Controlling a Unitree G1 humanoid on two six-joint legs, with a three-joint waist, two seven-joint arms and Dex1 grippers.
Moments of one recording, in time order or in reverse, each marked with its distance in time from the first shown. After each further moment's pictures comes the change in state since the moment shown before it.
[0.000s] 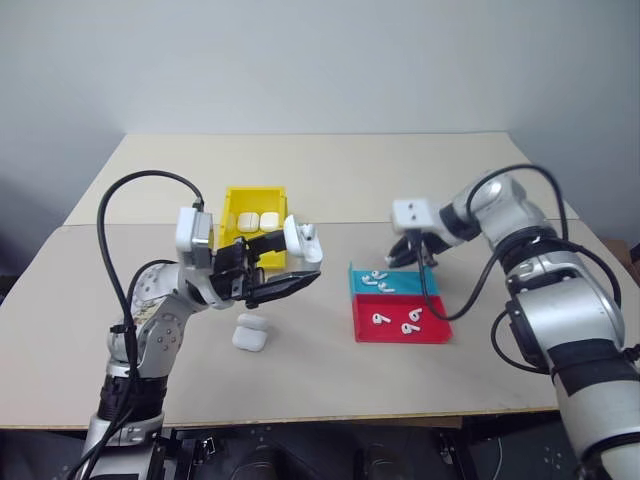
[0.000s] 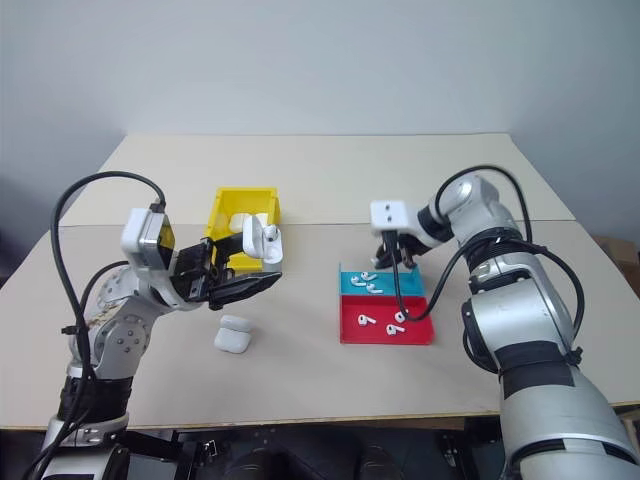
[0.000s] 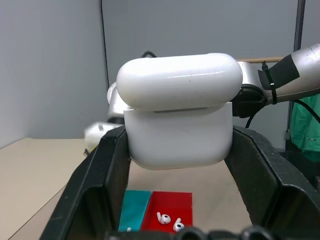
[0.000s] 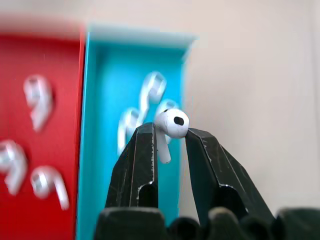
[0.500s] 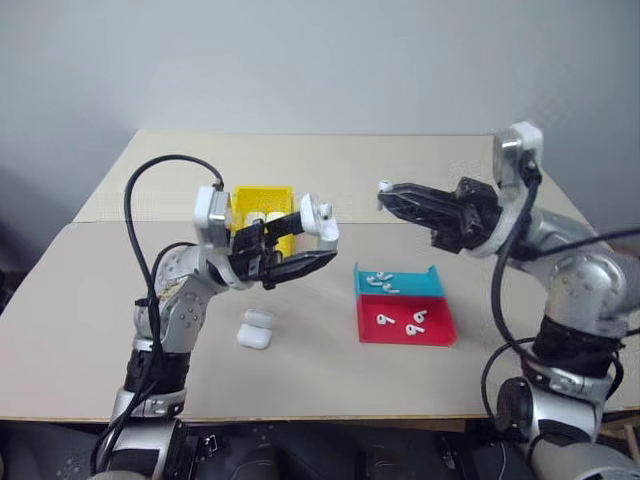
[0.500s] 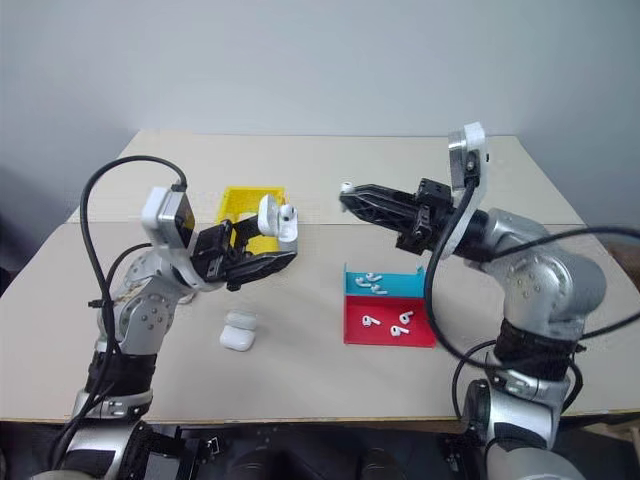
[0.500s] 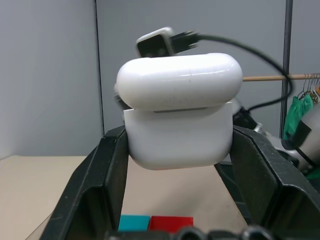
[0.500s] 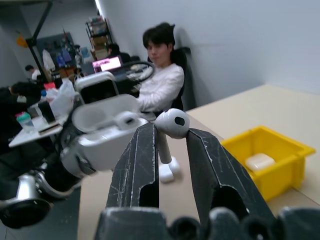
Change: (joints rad) left arm -0.142 -0.069 -0.031 0.129 -0.002 0.003 -0.026; right arm 0.554 0.200 -0.648 -1.497 0.970 1.263 -0.613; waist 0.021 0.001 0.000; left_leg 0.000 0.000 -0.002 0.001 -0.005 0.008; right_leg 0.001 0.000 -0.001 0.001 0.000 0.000
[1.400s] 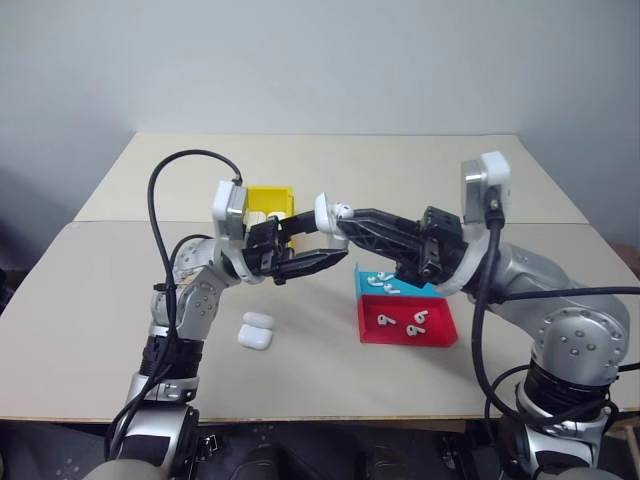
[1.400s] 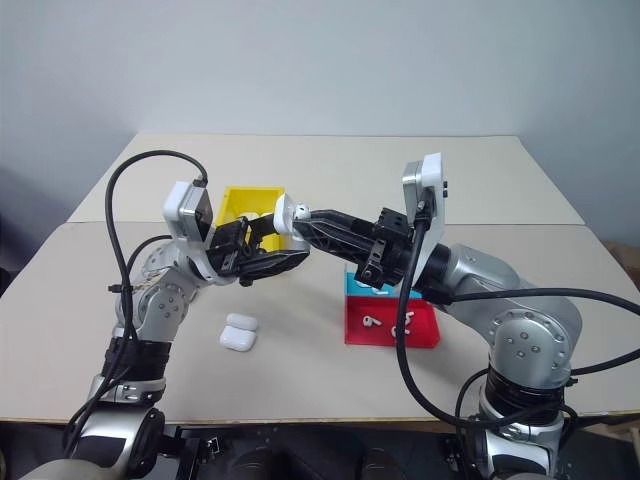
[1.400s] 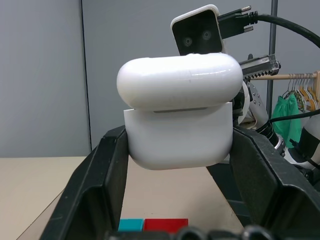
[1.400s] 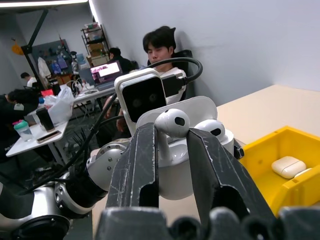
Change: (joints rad) left arm -0.042 -0.037 -0.024 0.076 0.041 -0.004 -0.037; right arm 0.162 -0.060 0.202 -0.165 0.301 -0.146 -0.373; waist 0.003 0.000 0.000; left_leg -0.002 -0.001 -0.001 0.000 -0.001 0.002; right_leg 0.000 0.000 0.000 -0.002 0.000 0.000
